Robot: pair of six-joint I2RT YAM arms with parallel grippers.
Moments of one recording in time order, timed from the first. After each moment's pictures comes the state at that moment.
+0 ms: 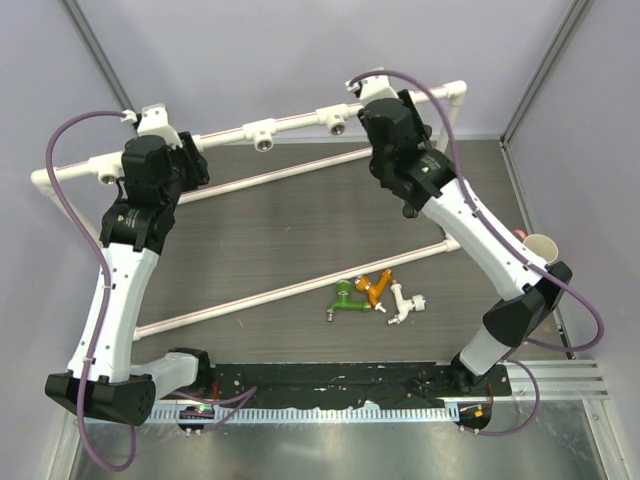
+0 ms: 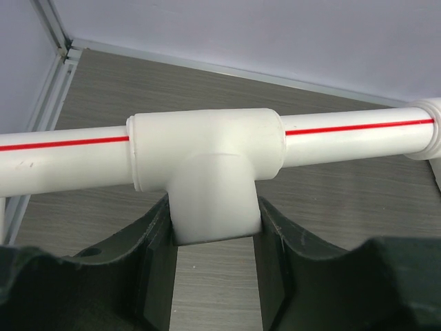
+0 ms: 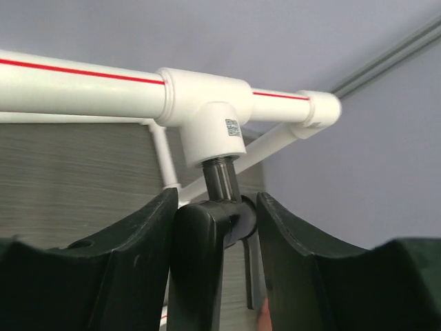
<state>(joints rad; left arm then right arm) -0.14 1.15 1.43 -0.58 -0.19 -0.24 0.69 1.64 1.84 -0.45 0.96 -0.44</state>
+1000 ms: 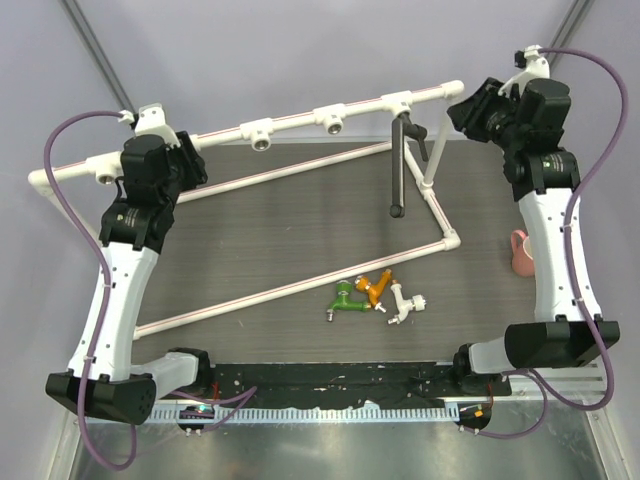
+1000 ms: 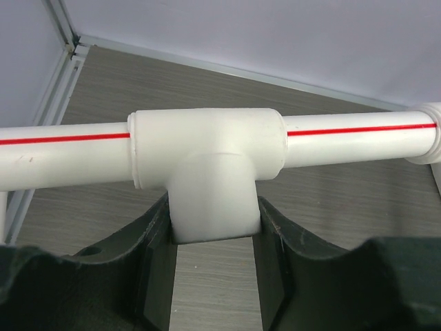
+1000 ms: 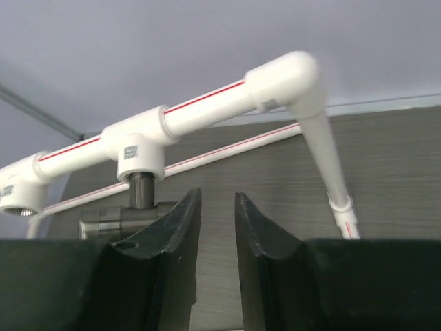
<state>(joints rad) -0.13 1.16 1.43 -0.57 -0.20 -0.26 0.02 1.42 1.72 -0.48 -0.32 0.38</state>
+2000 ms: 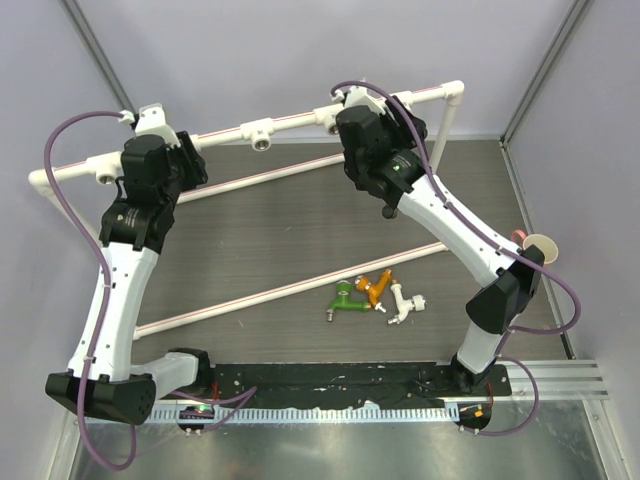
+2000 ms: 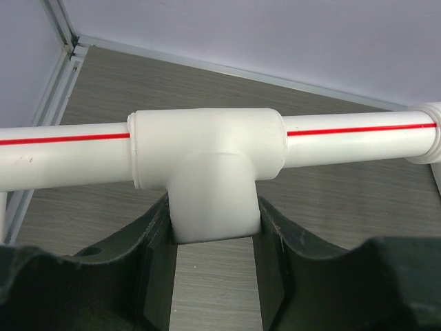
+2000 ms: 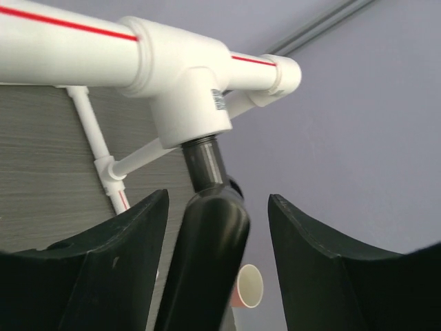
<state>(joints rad) -0.14 1.16 1.43 -0.58 -0.20 -0.26 0.71 1.74 1.88 -0.52 1.15 -0.44</state>
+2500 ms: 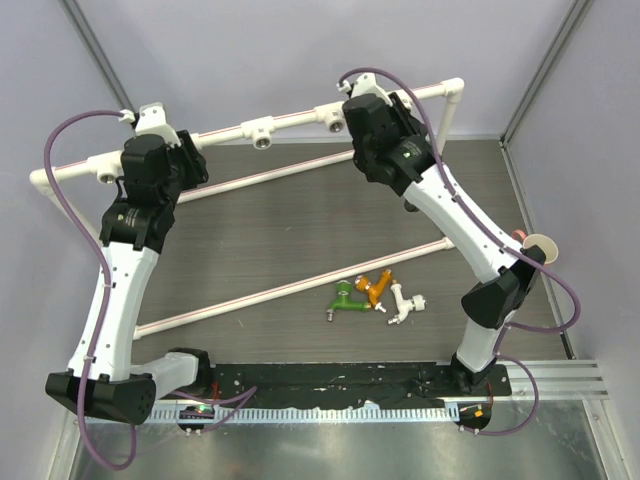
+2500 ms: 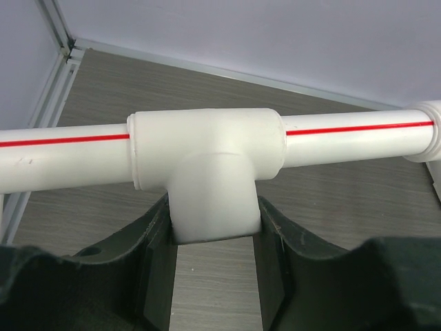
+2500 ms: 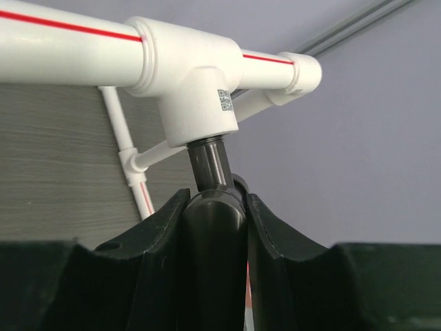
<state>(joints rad) -0.14 1.16 1.43 -0.57 -0.19 -0.26 0.69 1.78 1.99 -0.64 1.11 -0.38</state>
